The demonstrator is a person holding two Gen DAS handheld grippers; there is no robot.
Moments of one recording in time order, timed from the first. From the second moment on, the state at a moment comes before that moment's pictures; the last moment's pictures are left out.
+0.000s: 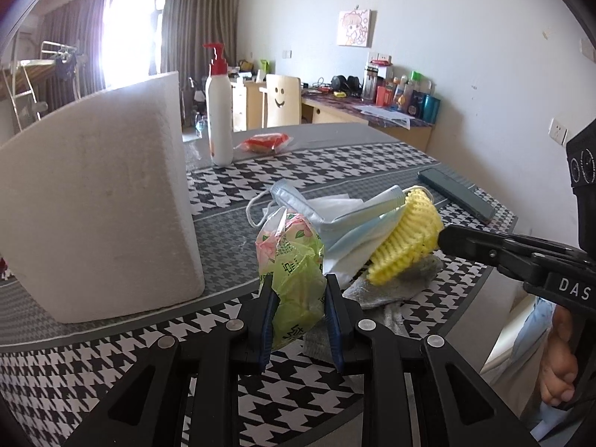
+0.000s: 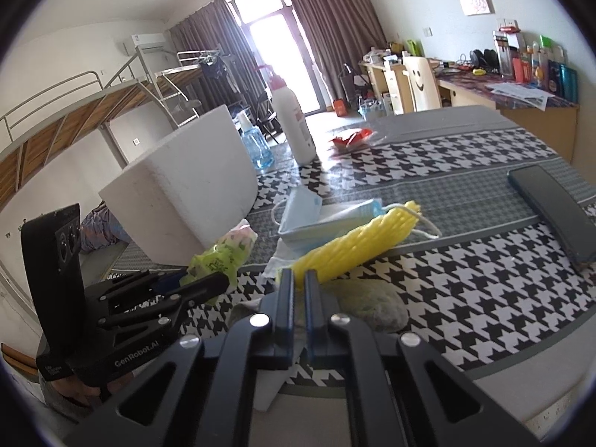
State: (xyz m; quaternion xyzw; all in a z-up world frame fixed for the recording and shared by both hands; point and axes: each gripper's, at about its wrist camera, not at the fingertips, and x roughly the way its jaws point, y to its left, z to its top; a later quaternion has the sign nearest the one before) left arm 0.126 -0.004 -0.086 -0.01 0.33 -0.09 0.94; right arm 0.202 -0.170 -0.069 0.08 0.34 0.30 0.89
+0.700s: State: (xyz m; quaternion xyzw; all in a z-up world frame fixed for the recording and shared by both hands) left arm 0.096 -0.006 -0.072 -0.01 0.32 -0.09 0.94; right arm 0.181 -0.180 -0.070 0.05 0.32 0.27 0.91
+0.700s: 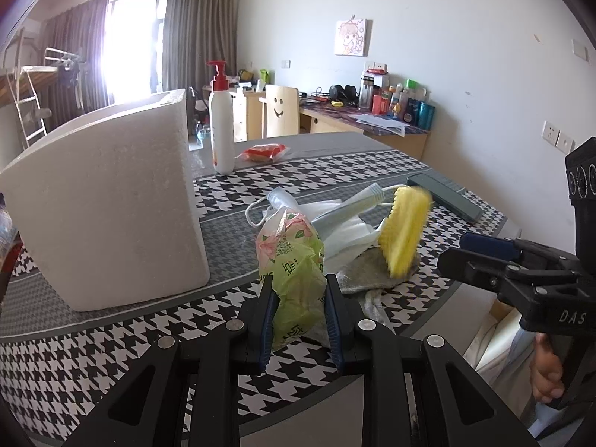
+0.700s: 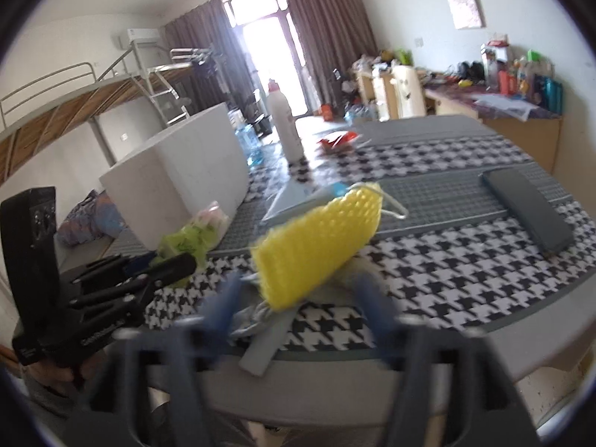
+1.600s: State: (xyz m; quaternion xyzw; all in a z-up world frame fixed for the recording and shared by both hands) left arm 0.120 -0.010 -0.081 0.00 0.33 -0.10 0.94; right arm 0.212 -0.217 -0.097 0.11 0.38 0.19 0.90
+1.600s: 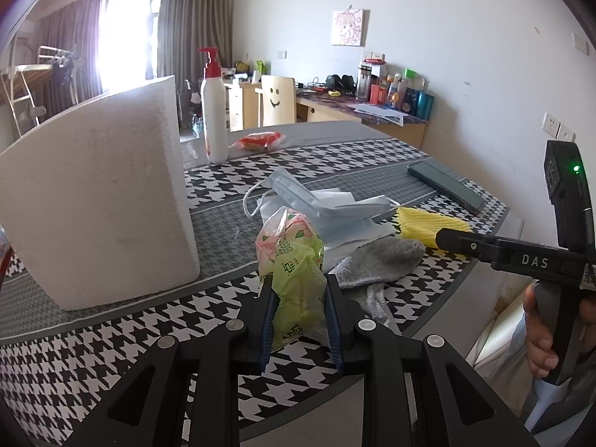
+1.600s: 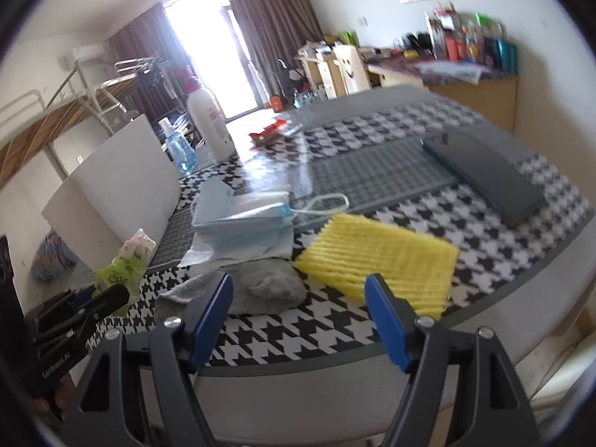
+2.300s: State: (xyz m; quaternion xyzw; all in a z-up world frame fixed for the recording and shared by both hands) left arm 0.121 -0.008 -0.086 -0.01 0.34 -0.10 0.94; right arm 0.229 -0.213 -0.114 0.00 0.39 0.12 0.91
